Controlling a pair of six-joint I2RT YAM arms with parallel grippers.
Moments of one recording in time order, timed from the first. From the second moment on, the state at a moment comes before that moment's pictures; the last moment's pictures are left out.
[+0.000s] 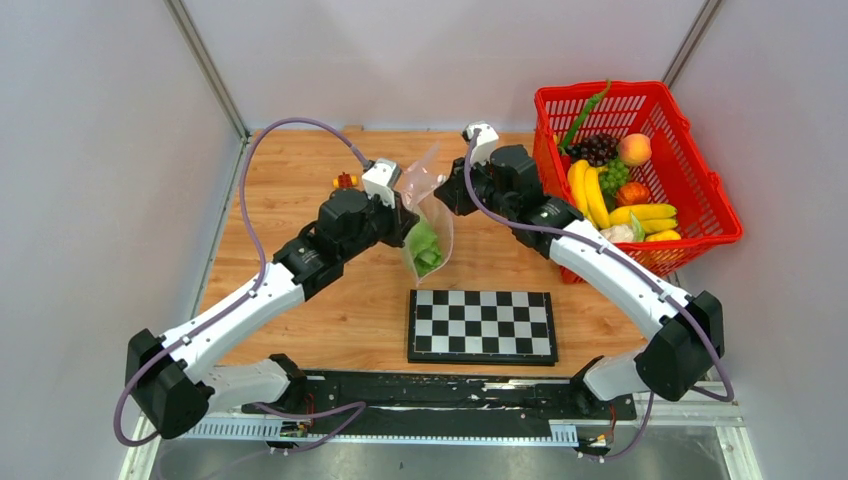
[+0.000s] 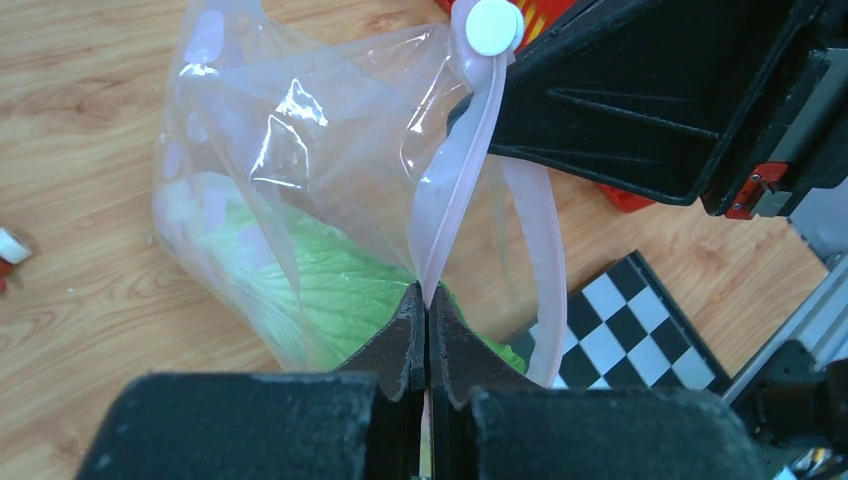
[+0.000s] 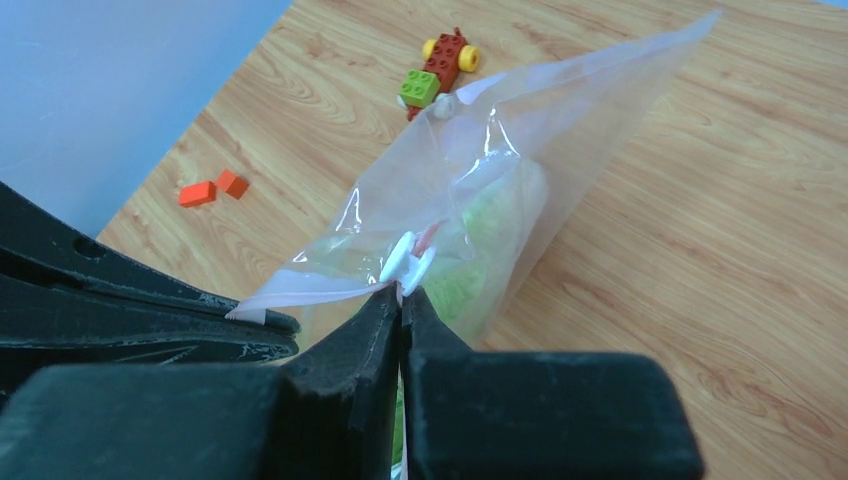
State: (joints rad) left arm -0.72 1.13 0.97 -0.13 -0.01 -0.27; right arm 0.65 1.41 1.26 -0.16 -0.17 0.29
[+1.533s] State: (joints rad) left arm -0.72 1.32 1.09 -0.11 0.02 -0.38; right arm -0.10 1.25 1.32 -0.48 0.02 0.22
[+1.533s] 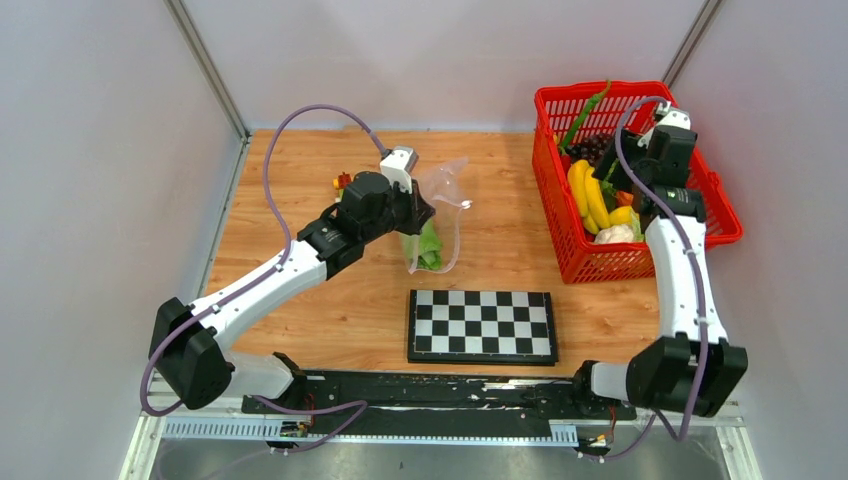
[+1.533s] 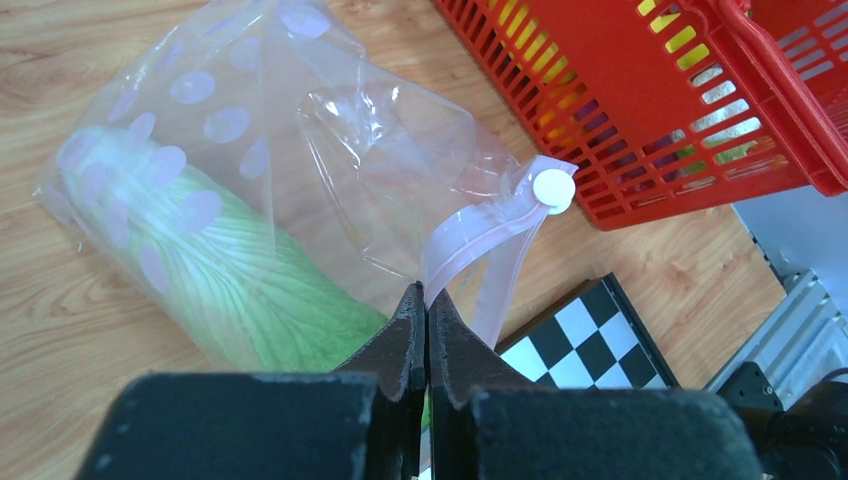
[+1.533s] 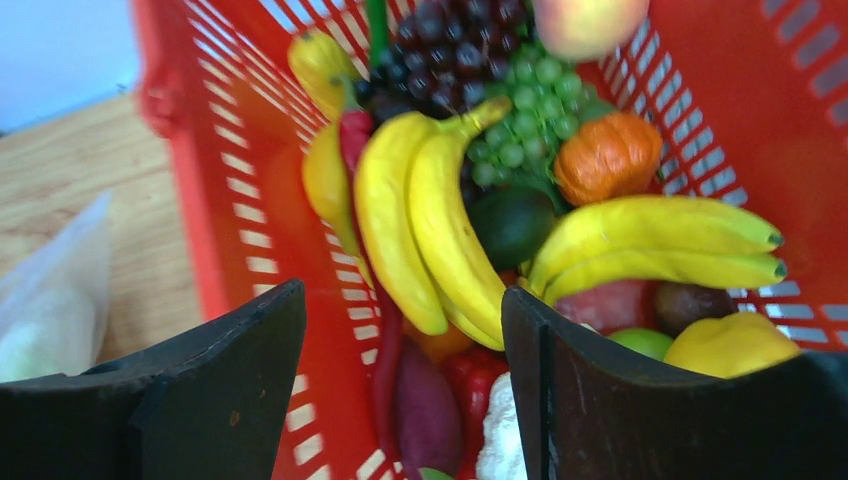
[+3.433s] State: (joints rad) left arm -0.72 1.31 1.09 -0.15 0.14 -0.30; right arm -0.36 1.73 1.63 -0.35 -0.04 0.19
